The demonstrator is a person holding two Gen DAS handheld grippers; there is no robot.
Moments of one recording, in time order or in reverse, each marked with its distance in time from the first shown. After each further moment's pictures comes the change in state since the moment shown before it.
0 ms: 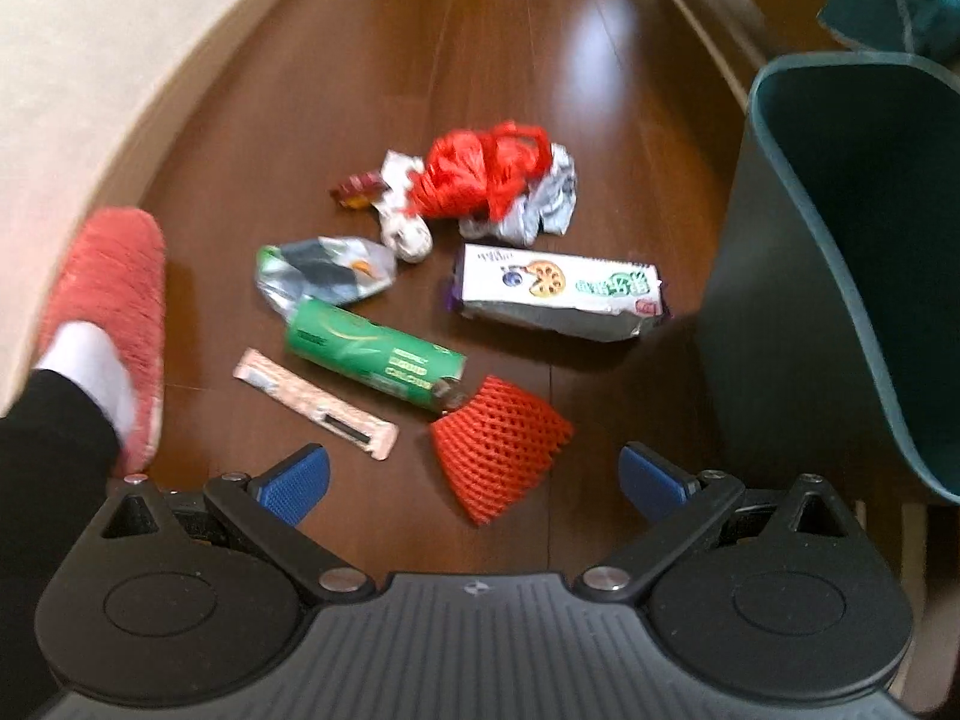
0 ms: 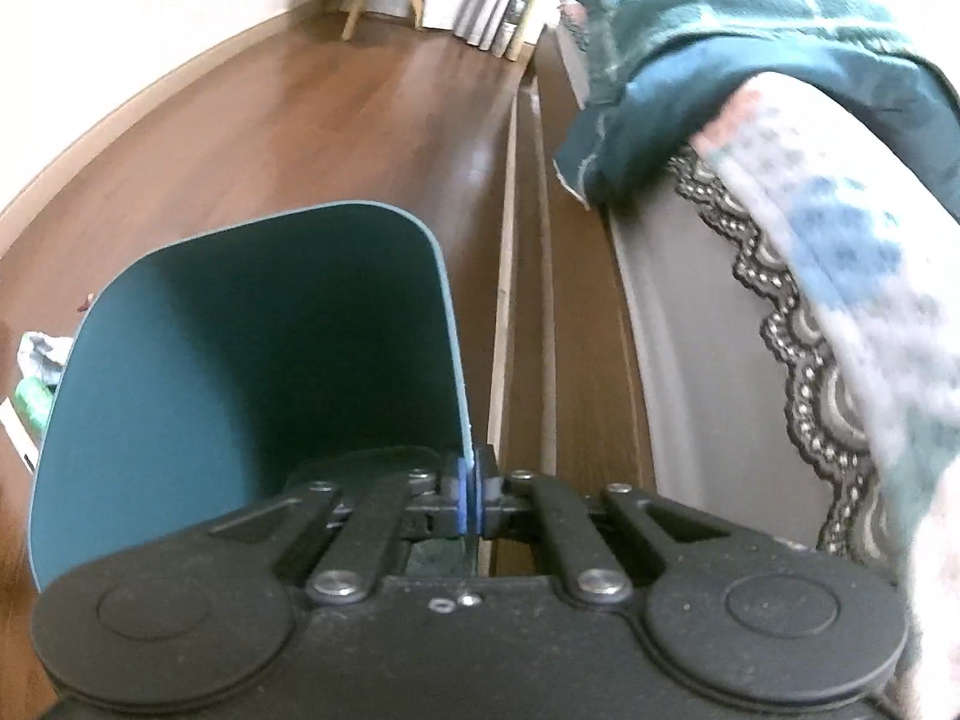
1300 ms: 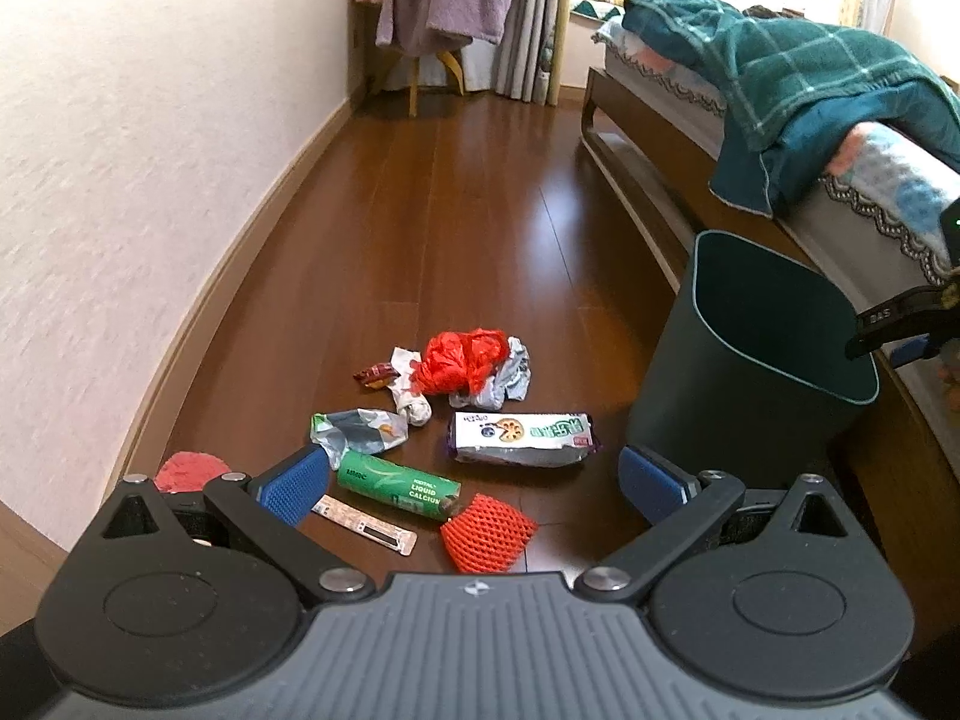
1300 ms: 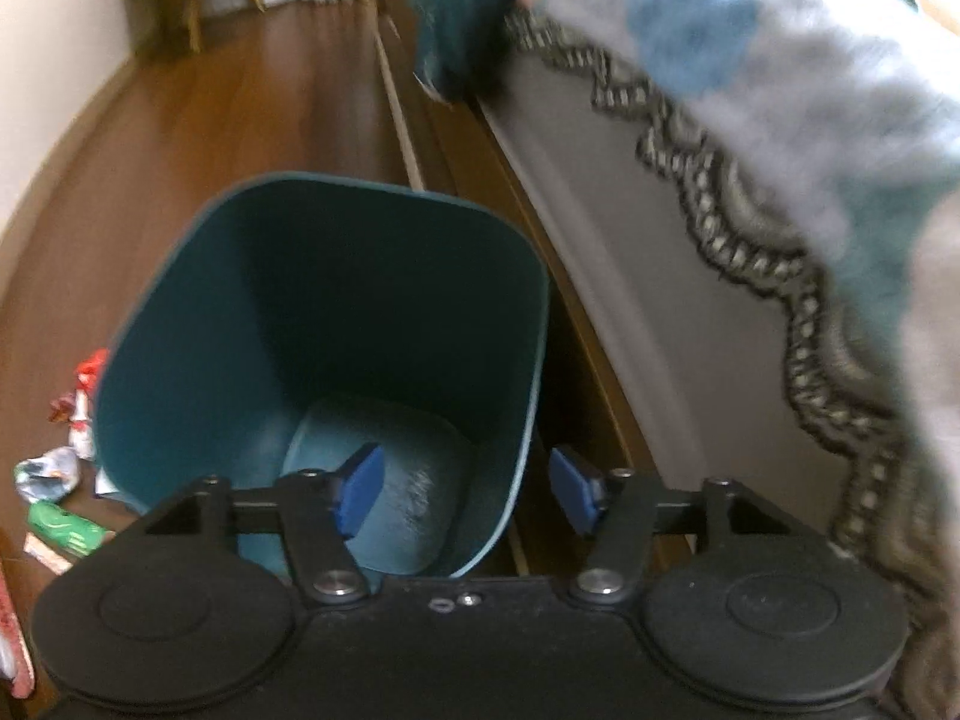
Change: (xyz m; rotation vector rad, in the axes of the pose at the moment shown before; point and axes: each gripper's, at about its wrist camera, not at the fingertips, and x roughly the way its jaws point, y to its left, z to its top) left arm -0.187 0.009 -0.054 0.070 -0.398 -0.044; right arm 0.052 -0.056 -0.003 0.415 0.173 -0.020
